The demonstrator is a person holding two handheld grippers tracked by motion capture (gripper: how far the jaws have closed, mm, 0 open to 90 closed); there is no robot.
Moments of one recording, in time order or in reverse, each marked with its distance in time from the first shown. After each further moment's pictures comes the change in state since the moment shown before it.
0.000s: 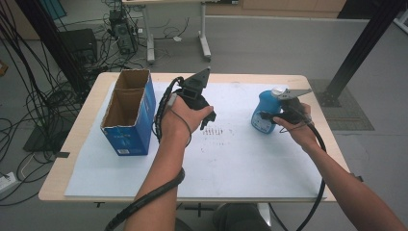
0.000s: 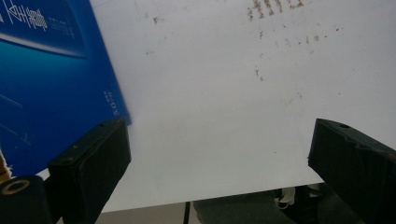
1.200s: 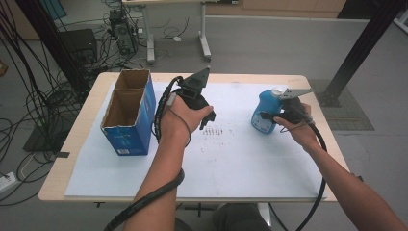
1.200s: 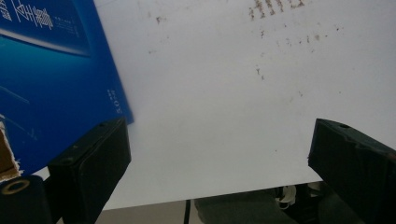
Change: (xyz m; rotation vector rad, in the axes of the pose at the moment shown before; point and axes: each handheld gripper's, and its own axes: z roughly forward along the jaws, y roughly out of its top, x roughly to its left) left arm 0.001 -0.002 -0.005 -0.004 0.006 -0.003; right arm -0.003 -0.001 -0.001 -0.008 0.019 0.022
